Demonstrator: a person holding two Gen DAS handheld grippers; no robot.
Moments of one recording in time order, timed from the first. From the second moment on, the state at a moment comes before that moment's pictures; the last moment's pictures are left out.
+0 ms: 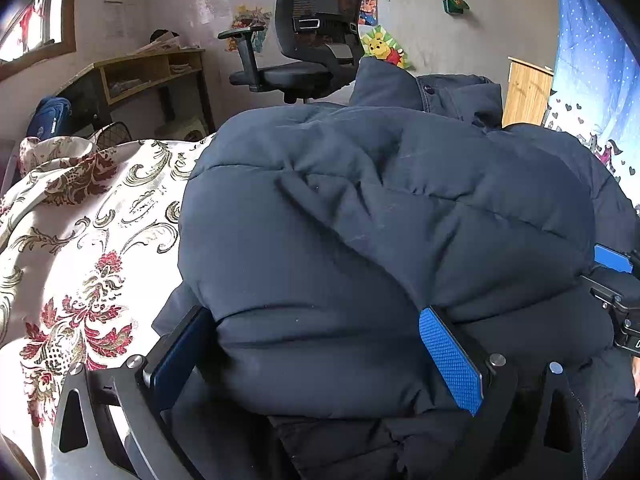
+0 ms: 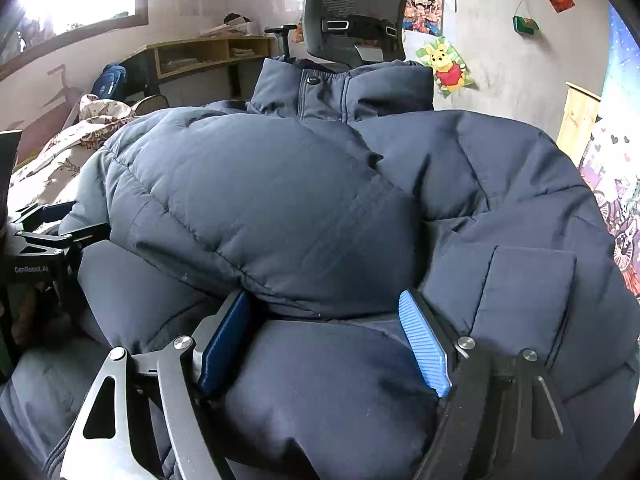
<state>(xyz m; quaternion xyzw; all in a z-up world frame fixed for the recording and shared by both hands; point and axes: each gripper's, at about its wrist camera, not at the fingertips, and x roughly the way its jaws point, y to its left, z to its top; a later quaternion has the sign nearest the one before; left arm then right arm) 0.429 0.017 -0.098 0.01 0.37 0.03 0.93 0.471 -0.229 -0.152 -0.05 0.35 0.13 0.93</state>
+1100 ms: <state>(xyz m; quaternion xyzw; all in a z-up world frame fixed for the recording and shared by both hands) 0.347 0.052 -0.061 0.04 0.43 -0.01 0.90 0.419 -0.228 -0.131 -0.08 0.50 0.07 0.86</state>
